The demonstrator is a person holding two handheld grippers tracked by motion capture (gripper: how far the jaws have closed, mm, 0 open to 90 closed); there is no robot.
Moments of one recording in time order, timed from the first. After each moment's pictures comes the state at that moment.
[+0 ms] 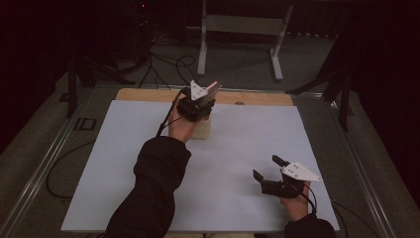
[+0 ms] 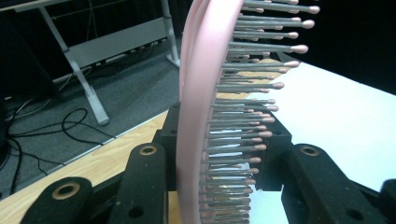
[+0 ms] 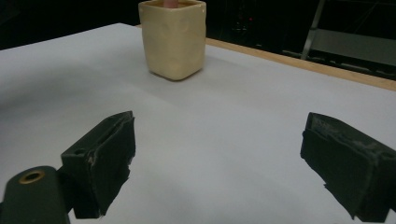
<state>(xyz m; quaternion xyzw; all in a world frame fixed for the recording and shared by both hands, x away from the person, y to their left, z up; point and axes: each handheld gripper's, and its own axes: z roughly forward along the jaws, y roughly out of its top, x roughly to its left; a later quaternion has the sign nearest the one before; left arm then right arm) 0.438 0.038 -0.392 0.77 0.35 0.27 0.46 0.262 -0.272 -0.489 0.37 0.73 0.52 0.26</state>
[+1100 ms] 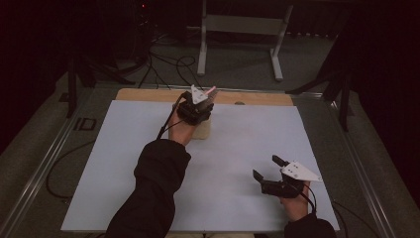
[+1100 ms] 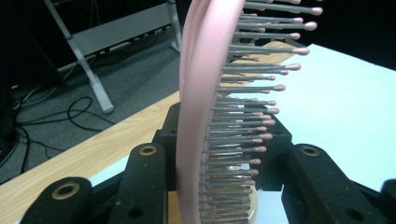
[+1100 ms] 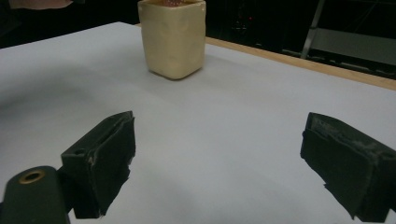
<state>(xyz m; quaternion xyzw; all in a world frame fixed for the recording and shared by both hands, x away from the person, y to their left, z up) 0.439 0.040 -0.410 0.78 0.36 0.28 0.43 0.263 -0.271 -0.489 0.37 0.73 0.51 0.26</state>
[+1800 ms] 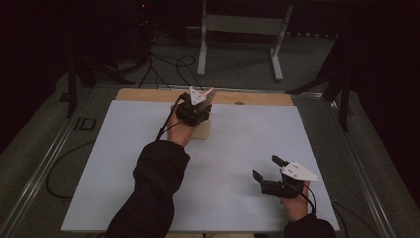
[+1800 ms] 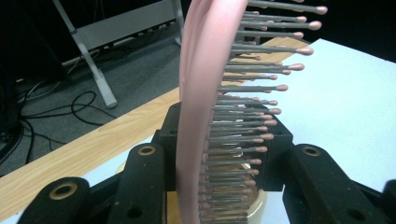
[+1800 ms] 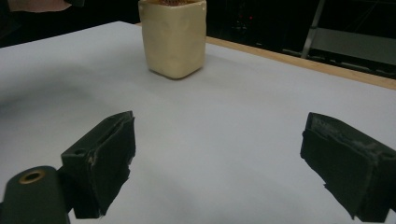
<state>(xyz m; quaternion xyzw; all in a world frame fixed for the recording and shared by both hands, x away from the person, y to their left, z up) 0.439 0.041 -0.413 0.78 0.36 0.28 0.43 0.263 -0.271 -0.489 0.37 0.73 0.51 0.26</state>
